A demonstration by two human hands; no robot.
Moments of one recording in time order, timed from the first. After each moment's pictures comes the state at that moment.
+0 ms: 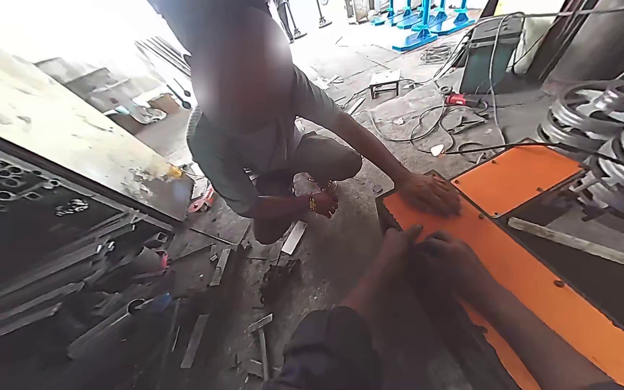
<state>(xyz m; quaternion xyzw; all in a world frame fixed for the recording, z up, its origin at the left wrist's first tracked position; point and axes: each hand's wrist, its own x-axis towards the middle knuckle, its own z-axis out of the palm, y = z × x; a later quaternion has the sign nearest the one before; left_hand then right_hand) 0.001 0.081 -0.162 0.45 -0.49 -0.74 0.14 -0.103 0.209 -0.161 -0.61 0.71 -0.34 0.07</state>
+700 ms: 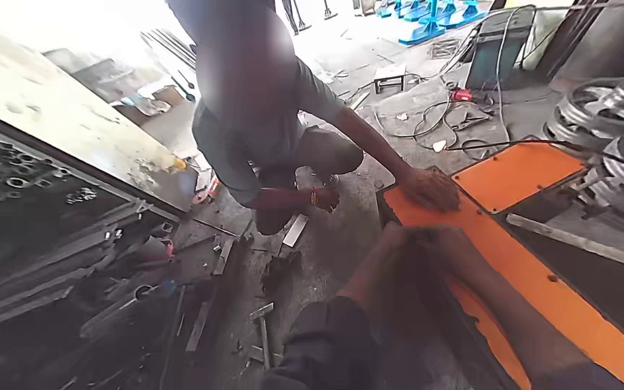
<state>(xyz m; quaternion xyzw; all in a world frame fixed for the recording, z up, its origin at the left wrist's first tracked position) 0.003 0.082 -0.146 0.44 -0.52 -0.73 0.10 -0.104 0.191 -0.115 -0.55 0.78 -0.23 0.21</state>
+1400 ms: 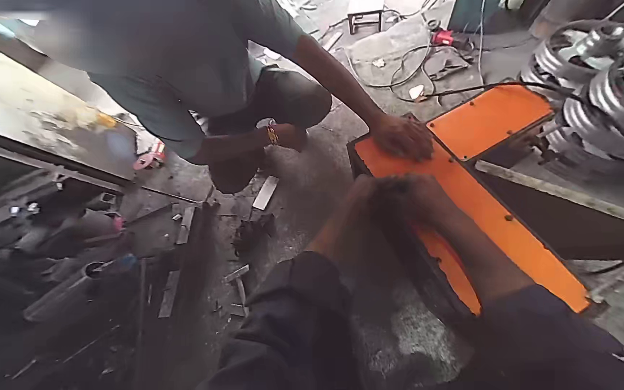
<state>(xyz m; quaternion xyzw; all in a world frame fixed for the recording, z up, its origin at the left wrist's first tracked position) 0.011 0.077 -0.161 0.42 -0.61 -0.67 0.05 -0.107 0.198 -0.119 -0.58 0.76 -0.23 0.17</state>
